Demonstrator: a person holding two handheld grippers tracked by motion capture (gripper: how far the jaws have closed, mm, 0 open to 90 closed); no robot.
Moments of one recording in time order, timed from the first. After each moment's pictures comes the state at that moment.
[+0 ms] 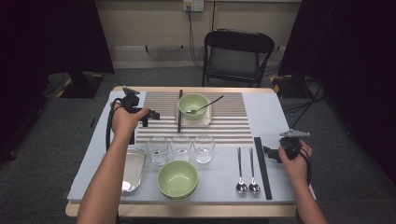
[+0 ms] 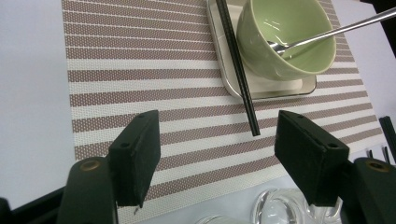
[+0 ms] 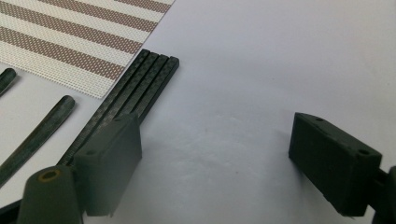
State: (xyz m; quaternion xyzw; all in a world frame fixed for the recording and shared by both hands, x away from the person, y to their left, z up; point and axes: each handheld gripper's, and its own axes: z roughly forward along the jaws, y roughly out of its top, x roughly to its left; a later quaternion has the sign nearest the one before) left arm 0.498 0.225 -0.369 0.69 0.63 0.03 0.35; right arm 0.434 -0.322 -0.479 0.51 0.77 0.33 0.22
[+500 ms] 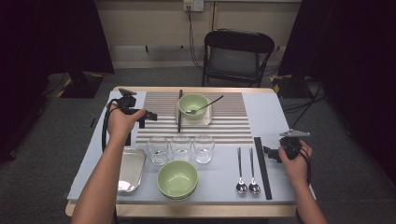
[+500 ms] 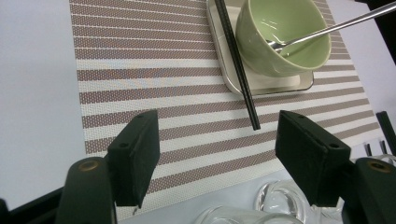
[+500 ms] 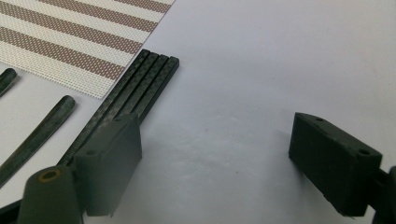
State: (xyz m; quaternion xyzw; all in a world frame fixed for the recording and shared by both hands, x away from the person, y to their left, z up) left arm 0.489 0.234 -0.365 0.70 0.62 0.04 0.35; right arm 0.434 -0.322 -0.479 0.51 0.77 0.33 0.22
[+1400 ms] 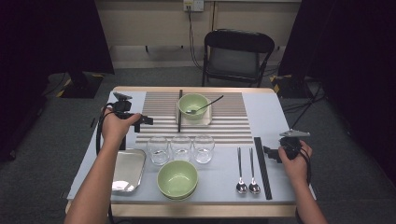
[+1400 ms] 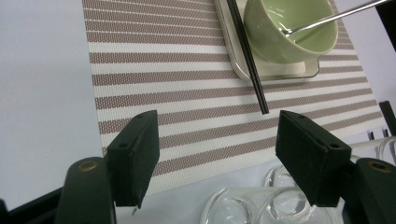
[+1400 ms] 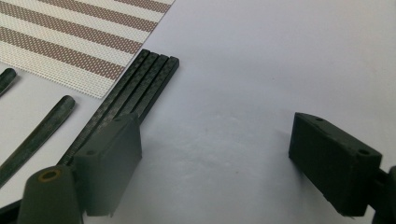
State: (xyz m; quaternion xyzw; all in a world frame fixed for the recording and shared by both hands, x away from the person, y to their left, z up) left arm 0.477 0.247 -0.371 0.70 0.62 0.03 0.35; right arm 0.434 -0.322 -0.479 0.51 0.77 0.33 0.22
